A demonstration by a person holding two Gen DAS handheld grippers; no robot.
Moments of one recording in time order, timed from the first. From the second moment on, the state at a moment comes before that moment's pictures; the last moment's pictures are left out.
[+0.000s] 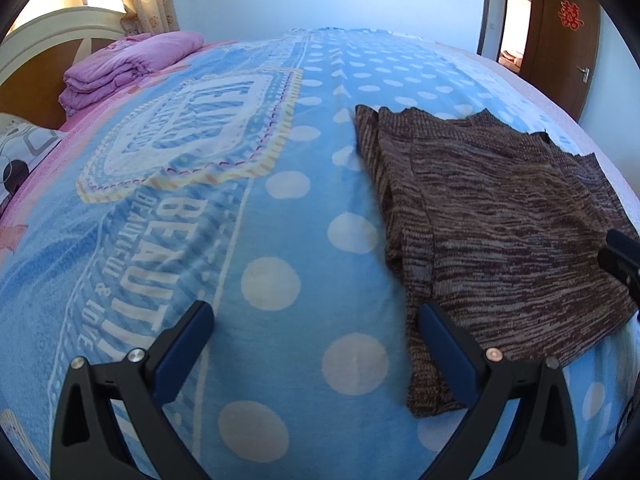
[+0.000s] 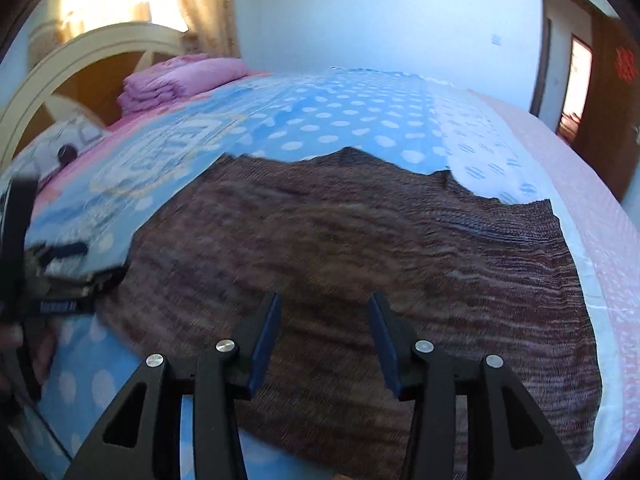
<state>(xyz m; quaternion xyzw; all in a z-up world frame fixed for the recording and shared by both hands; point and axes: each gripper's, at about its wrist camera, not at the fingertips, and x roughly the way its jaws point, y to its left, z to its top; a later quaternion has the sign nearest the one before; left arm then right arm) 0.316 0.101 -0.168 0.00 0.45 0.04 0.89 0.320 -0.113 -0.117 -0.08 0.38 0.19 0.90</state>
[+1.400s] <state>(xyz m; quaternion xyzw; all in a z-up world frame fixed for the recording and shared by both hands) 0.409 0.110 -0.141 0.04 0.41 0.01 0.91 0.264 0.033 -0.144 -0.30 0.31 0.25 0.87</state>
